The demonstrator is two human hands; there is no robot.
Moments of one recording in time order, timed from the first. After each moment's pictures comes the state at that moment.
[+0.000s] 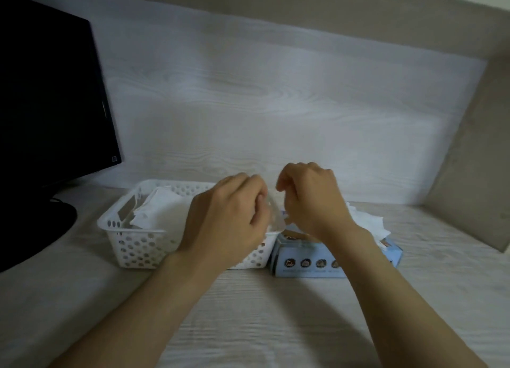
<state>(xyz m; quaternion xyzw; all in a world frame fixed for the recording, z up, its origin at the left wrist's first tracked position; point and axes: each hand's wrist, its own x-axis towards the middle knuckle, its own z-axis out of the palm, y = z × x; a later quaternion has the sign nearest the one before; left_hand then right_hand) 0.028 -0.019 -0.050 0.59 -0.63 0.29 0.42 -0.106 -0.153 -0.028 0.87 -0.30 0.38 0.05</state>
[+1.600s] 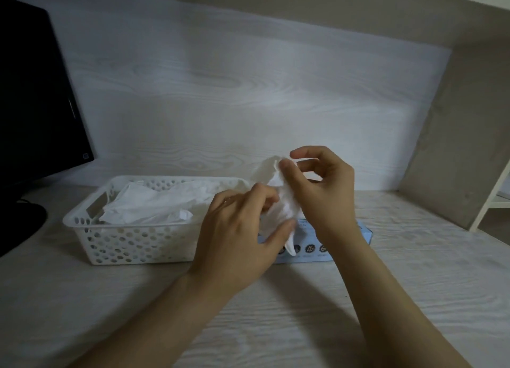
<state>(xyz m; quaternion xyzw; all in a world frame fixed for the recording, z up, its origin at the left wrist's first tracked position) -0.030 -0.029 -0.079 0.54 -0.65 0.20 0.50 -0.157 -0.131 -0.032 0.67 -0.24 0.63 -0.32</state>
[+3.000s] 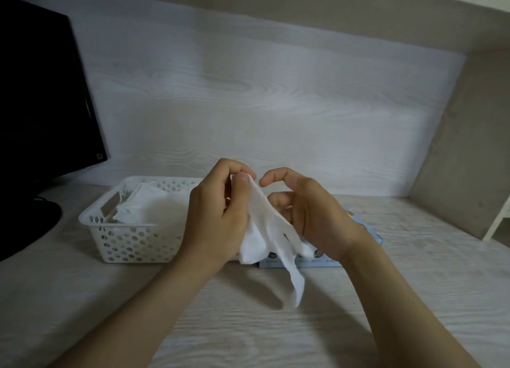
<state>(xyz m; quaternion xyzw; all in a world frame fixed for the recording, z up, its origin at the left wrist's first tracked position) -0.002 -0.025 -0.053 0.52 -0.53 0.04 0.67 -0.157 -0.118 -0.027 0.71 -0.13 0.28 -0.63</state>
